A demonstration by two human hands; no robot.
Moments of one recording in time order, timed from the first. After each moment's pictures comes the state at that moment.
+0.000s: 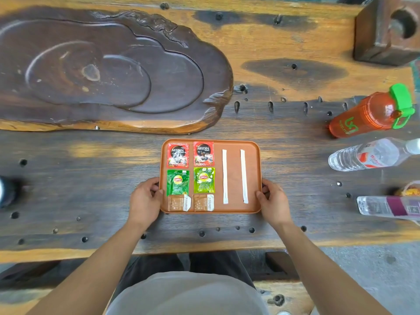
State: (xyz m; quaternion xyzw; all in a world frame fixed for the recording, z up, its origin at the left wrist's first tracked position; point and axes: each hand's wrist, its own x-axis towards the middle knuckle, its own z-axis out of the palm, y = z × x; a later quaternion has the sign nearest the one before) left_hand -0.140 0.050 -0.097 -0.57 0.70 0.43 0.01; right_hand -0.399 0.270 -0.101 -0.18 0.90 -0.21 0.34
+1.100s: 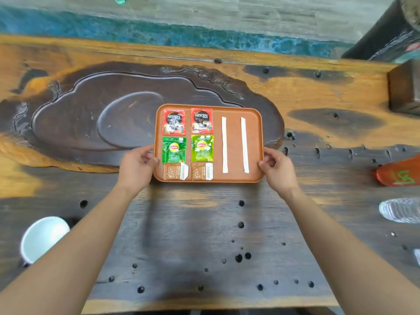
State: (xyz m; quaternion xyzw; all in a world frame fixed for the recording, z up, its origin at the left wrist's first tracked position) left_hand -0.108 -0.210 -0.064 -0.54 0.69 0.46 -0.13; right_hand -0.399 0.010 -0.065 -0.26 0.86 -0.35 0.28
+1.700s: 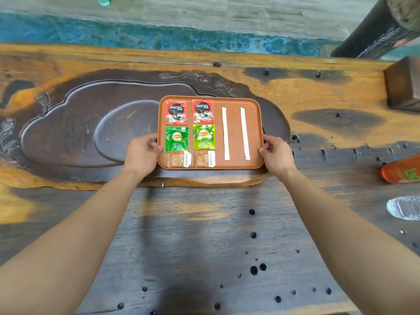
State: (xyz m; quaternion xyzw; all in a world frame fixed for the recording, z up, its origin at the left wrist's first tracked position) left_hand -0.142 -0.280 -0.081 -0.51 0.73 0.44 -0.10; right_hand -0.426 -0.055 -0.095 -0.28 0.90 -0.24 0.23
